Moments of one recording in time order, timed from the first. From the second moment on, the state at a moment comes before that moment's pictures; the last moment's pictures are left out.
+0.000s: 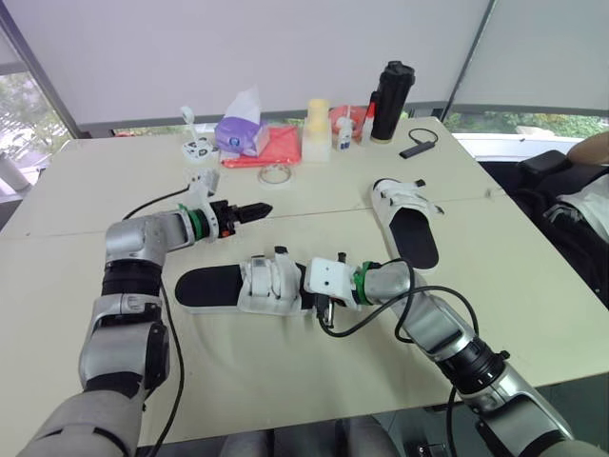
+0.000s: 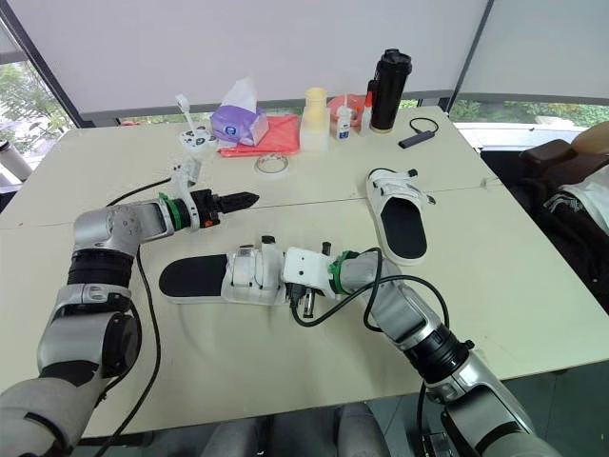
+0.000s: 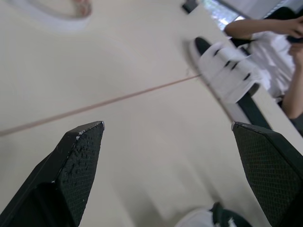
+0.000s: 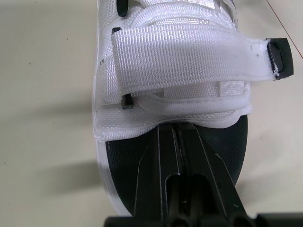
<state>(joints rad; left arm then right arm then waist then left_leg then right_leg) -0.89 0.47 0.17 0.48 -0.49 0.90 -0.86 -0.55 -0.44 0.50 -0.11 -0.18 0.41 0.90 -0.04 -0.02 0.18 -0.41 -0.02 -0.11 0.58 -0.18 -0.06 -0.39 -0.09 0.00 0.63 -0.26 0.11</state>
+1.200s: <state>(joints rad) -0.59 0.68 -0.07 0.64 -0.11 -0.82 -1.29 -0.56 -0.45 0.49 -0.08 -0.18 0.37 0.93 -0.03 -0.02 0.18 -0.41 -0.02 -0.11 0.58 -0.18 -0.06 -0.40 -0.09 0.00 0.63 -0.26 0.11</state>
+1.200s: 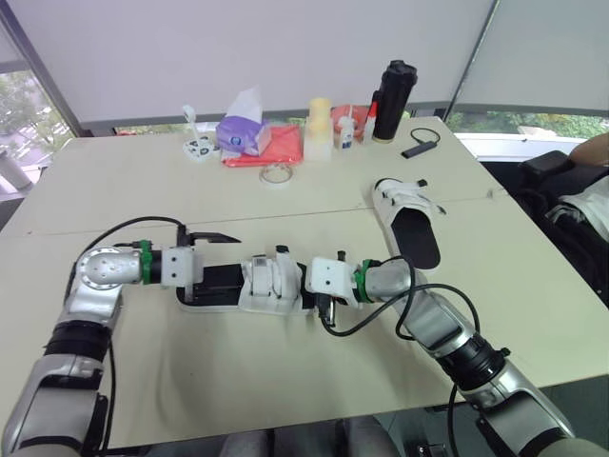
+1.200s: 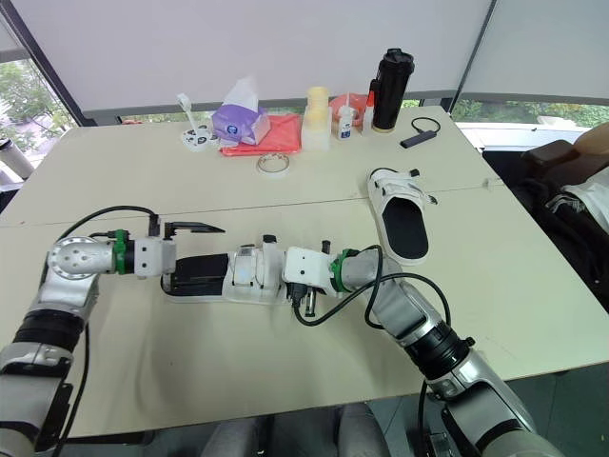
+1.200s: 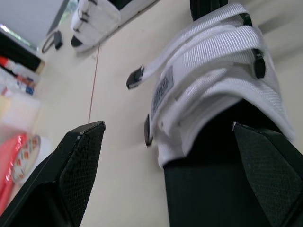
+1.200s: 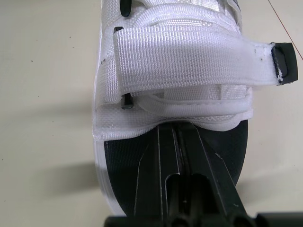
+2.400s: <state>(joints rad) -0.71 0.56 -0.26 0.84 -0.05 -1.29 -1.16 -0.41 -0.76 0.15 -0.62 0.24 0.82 1.02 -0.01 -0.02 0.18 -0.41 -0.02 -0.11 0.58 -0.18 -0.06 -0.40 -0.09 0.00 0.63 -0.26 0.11</state>
